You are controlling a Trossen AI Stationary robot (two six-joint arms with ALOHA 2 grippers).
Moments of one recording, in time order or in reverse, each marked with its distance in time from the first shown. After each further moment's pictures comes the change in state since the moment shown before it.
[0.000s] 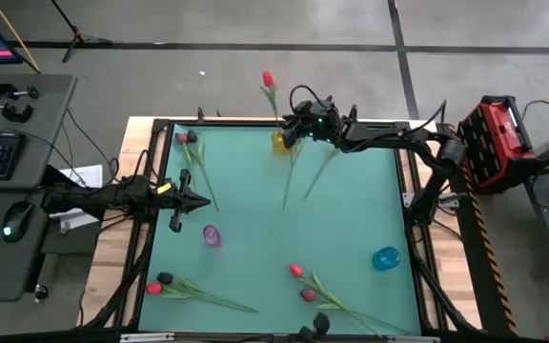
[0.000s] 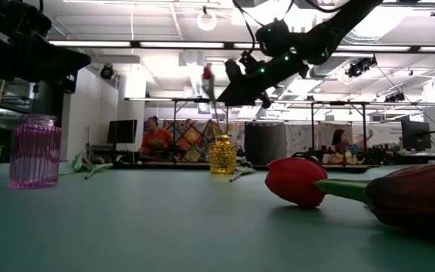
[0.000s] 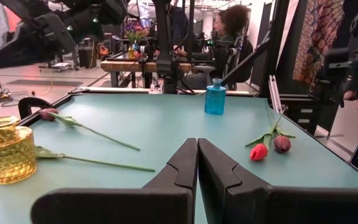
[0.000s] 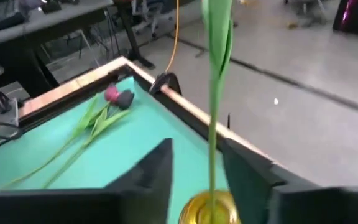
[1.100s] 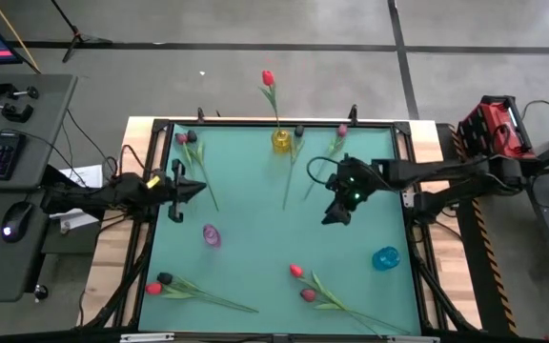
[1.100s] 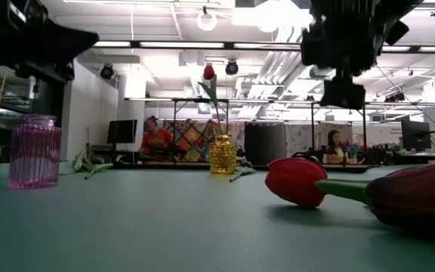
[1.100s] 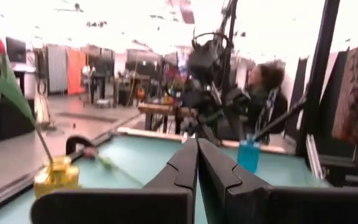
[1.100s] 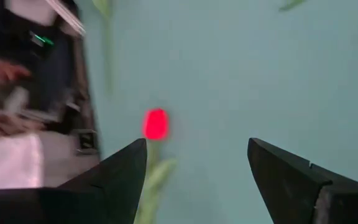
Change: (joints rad) left arm 0.002 0.000 0.000 0.224 -0.172 -0.027; right arm 0.404 -0.550 -0.387 -0.617 -0.491 0.428
